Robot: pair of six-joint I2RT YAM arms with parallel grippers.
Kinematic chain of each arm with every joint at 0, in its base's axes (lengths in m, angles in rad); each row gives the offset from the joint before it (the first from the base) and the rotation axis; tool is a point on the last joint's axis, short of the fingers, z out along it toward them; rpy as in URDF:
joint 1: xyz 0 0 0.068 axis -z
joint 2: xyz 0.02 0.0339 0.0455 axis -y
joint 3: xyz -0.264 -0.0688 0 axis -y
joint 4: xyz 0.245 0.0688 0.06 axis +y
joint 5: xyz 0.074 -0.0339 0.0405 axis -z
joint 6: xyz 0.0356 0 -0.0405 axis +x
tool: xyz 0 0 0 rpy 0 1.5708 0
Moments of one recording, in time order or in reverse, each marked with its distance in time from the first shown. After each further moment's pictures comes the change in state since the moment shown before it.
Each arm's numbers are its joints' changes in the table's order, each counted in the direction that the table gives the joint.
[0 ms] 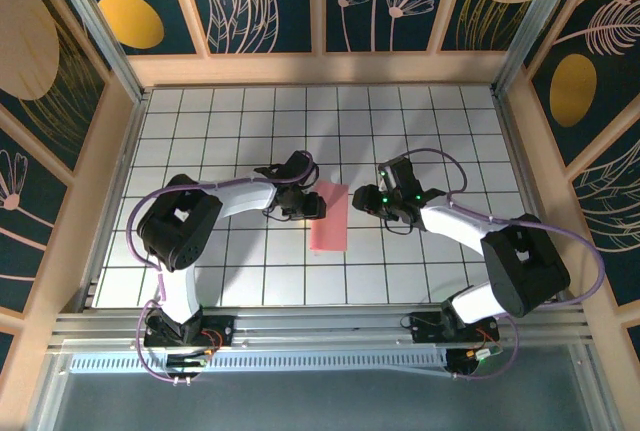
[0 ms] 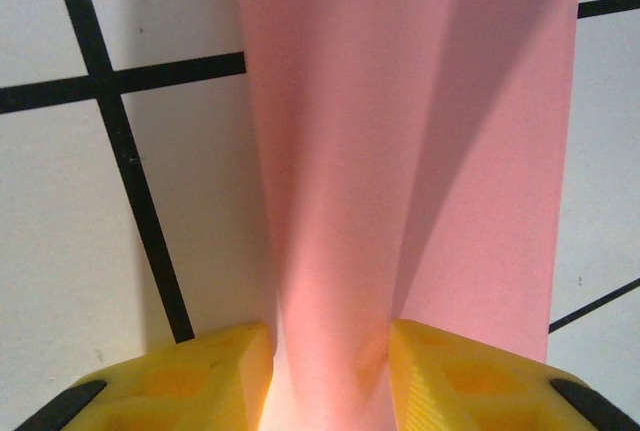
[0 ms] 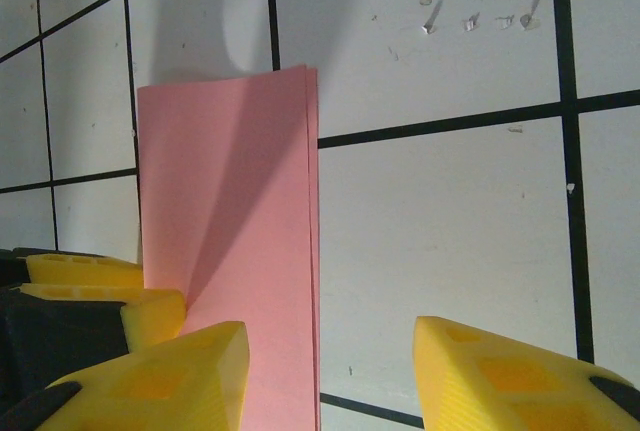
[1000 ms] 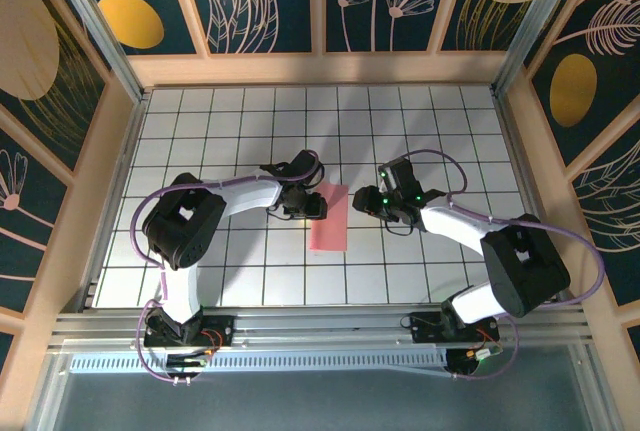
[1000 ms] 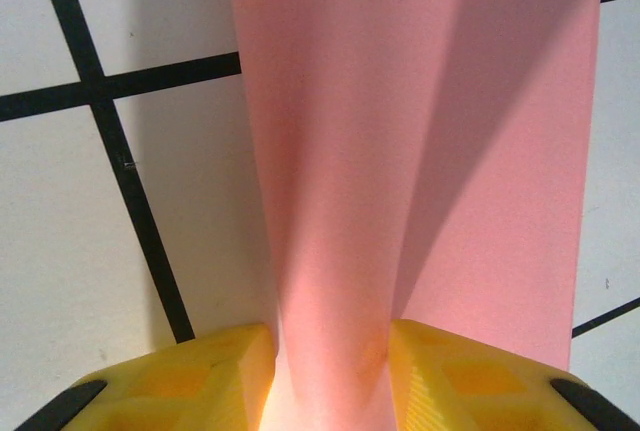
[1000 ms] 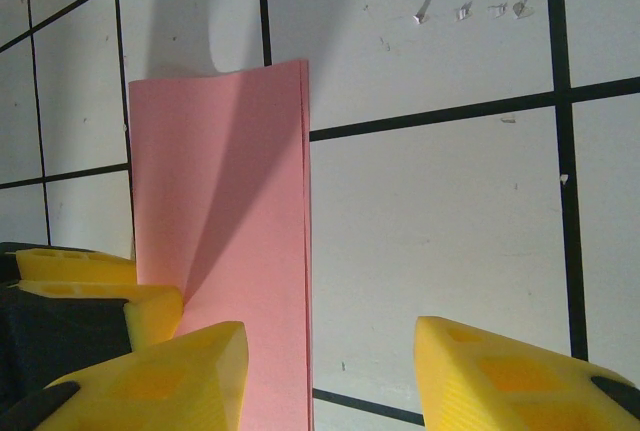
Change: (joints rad) left arm 0.019 -0.027 0.056 0.075 -0.051 0.027; right arm 0.001 0.000 -0.008 0.000 -0.002 -0.001
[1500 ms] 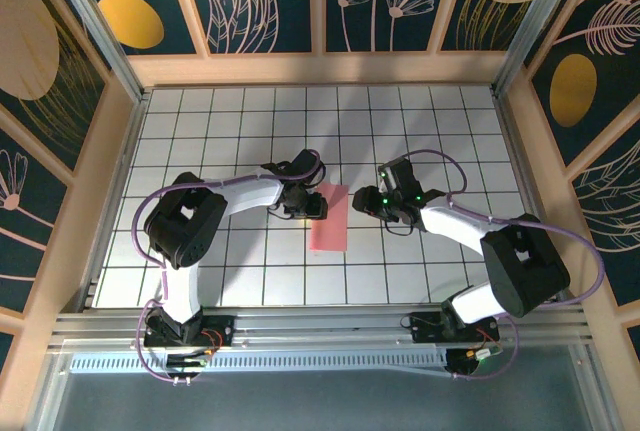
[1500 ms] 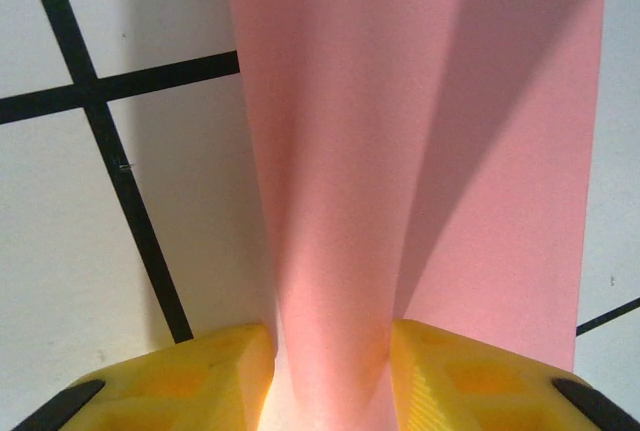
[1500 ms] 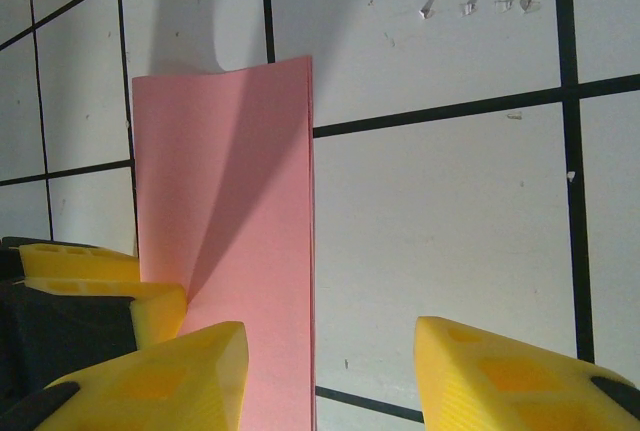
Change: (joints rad) left arm 0.002 -0.010 0.019 0.025 -0.002 0.015; right arm 0.000 -0.002 0.000 0.000 -0.011 0.000
